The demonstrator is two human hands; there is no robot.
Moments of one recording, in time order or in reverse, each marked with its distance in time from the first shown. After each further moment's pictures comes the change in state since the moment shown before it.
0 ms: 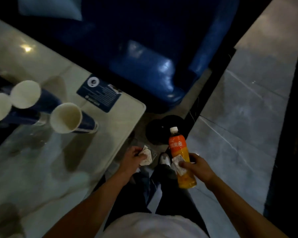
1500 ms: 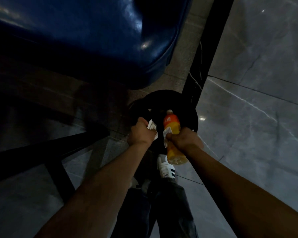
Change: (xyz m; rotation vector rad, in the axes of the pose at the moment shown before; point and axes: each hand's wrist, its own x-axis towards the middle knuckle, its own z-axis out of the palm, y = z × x) left_hand 0.418 -0.142 0.200 0.753 0.066 0.059; right_hand 0.428 0.135 0.028 -0.283 0.255 0.346
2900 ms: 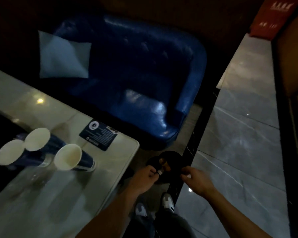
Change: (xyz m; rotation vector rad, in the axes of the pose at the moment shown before) left_hand -0.373 0.051 -0.281 -0.031 -0.079 0.307; right_hand -0.417 0.004 -0.211 -0.241 0.081 -0.657
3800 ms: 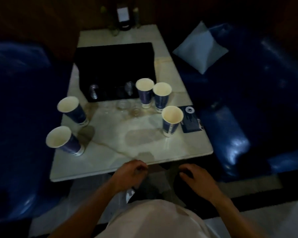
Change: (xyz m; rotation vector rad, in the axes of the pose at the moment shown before) left_hand -0.245 -0.116 -0.020 -0.369 0.661 -0.192; right_hand -0.030 -0.157 0.053 -0.388 -0.363 -0.817
